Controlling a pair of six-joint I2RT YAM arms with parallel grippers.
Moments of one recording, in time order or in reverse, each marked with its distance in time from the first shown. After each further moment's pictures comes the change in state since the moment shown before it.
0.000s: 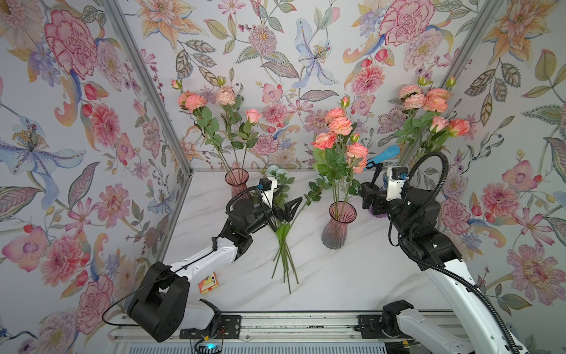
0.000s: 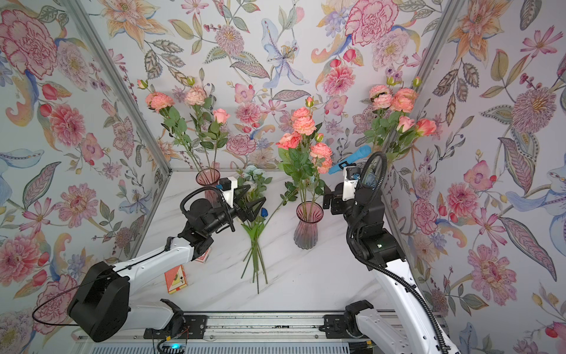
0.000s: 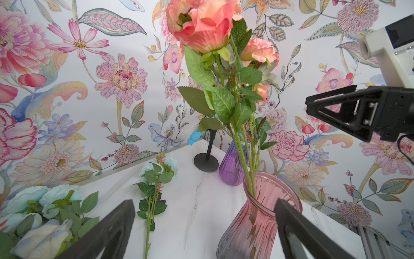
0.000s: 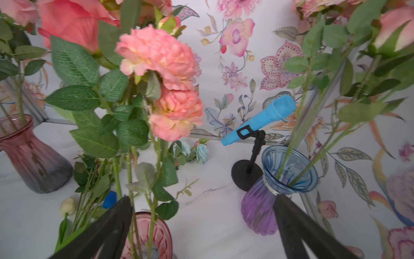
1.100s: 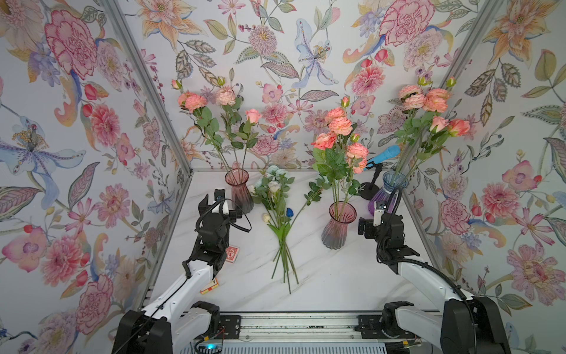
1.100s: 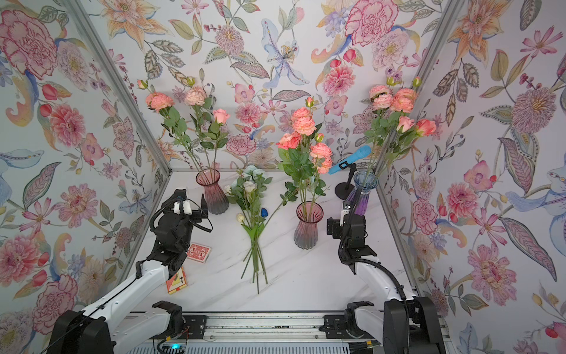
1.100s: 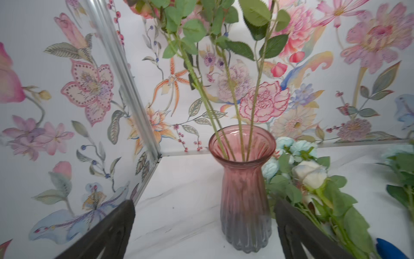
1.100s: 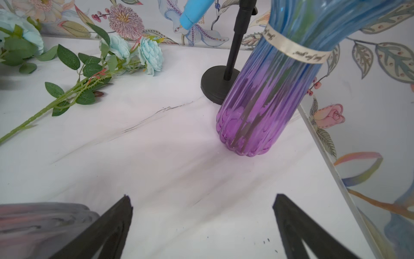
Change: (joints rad) left arm 0.287 -0.314 -0.285 -0.161 -0.786 0.399; right arm -0.128 0.209 -0.605 0.544 0.022 -0.052
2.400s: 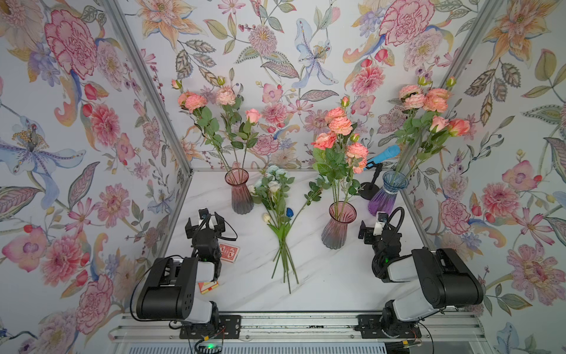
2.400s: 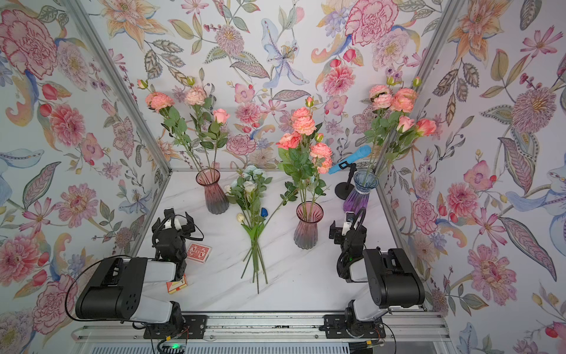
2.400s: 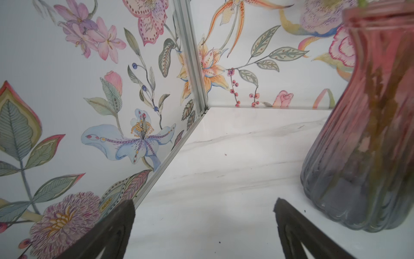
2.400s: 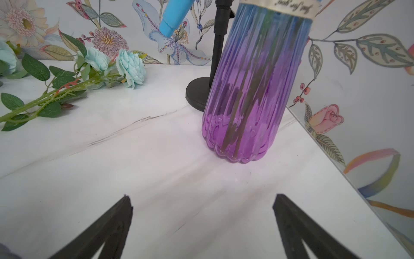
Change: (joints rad) left arm 0.251 0.437 -0.261 0.658 0.075 -0.045; right arm -0.089 0.414 -0.227 0.855 -0.028 0.000
